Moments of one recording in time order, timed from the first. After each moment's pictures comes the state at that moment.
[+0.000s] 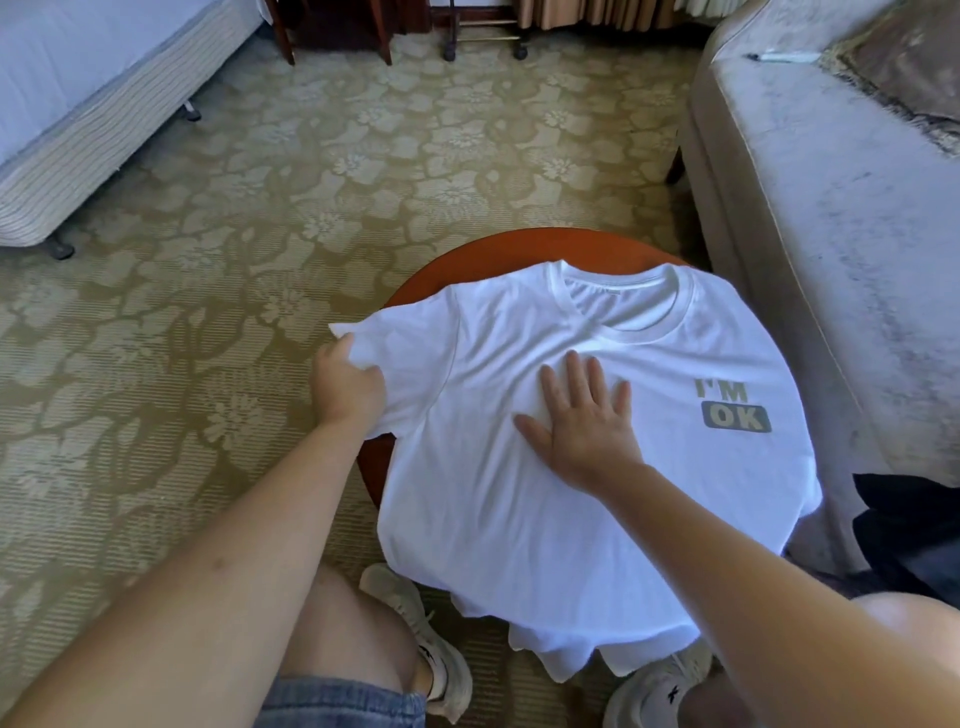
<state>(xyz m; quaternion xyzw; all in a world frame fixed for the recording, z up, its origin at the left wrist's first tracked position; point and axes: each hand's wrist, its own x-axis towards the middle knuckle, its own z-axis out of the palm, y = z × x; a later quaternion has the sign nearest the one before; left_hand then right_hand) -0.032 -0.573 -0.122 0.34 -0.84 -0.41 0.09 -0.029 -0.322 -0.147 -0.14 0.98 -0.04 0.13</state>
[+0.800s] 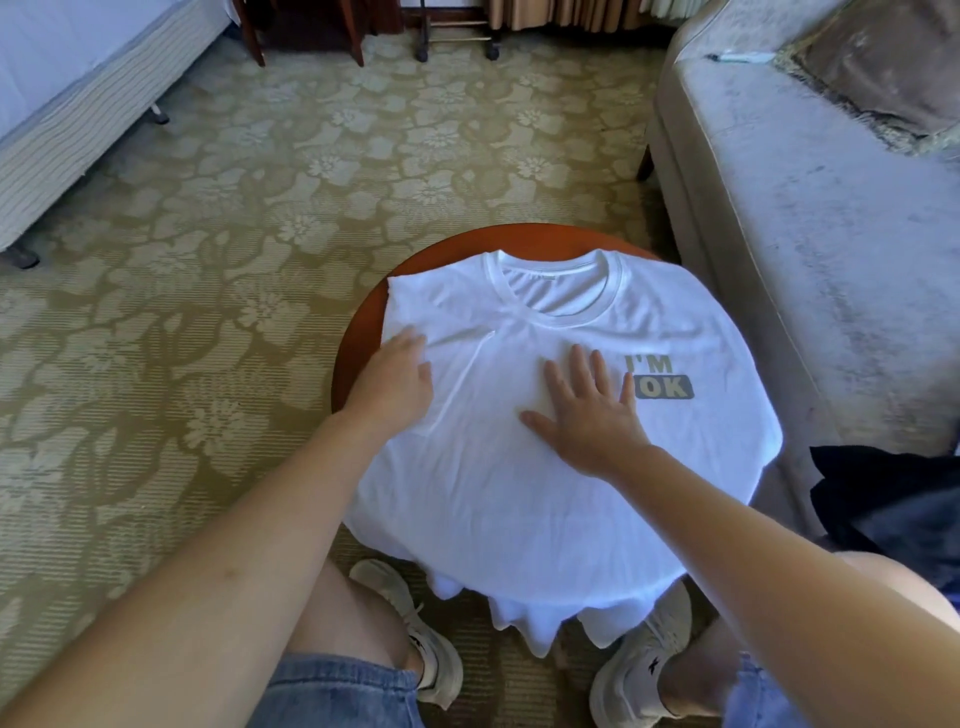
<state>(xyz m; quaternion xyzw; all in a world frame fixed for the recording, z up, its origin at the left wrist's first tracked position) -0.029 -0.528 -0.105 0.04 -0.97 -0.22 -0.06 -0.022 -0.290 -0.135 -0.12 0.98 -0.03 0.14</state>
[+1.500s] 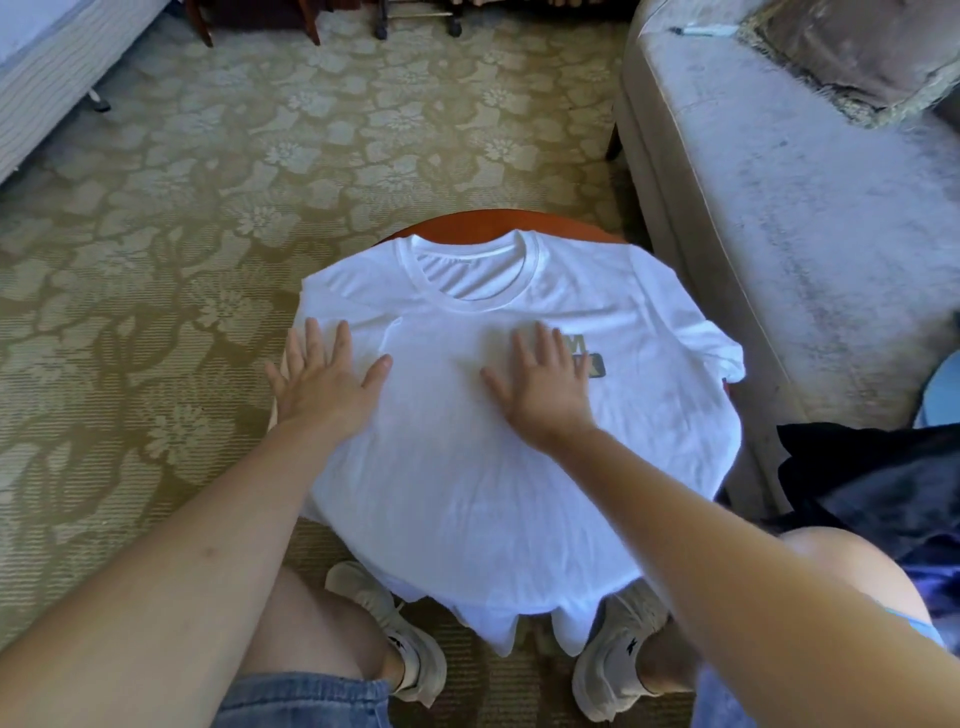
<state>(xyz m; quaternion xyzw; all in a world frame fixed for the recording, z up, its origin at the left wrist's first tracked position) -0.035 -0.543 -0.123 0.17 -0.97 -0.06 -0.14 -0.041 -0.306 -0.135 -0.06 0.98 -0.15 0.09</state>
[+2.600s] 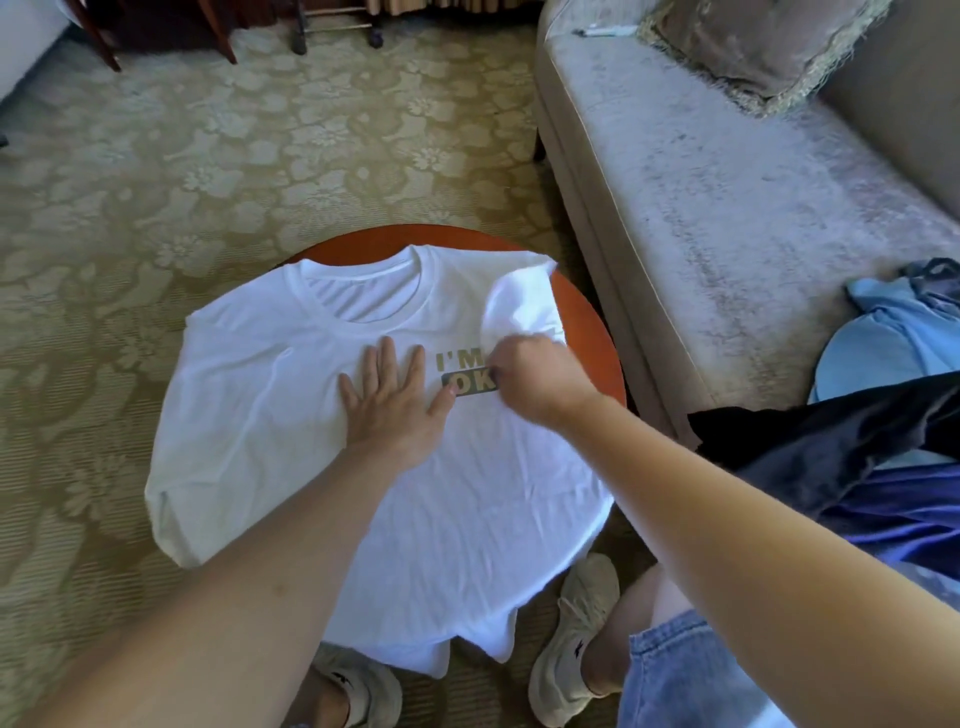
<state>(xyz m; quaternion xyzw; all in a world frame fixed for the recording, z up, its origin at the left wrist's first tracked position) -0.050 -0.378 -0.138 0.02 -0.99 -0.06 -0.15 -0.069 -0.200 -0.108 -0.12 0.98 -0.15 -0.01</state>
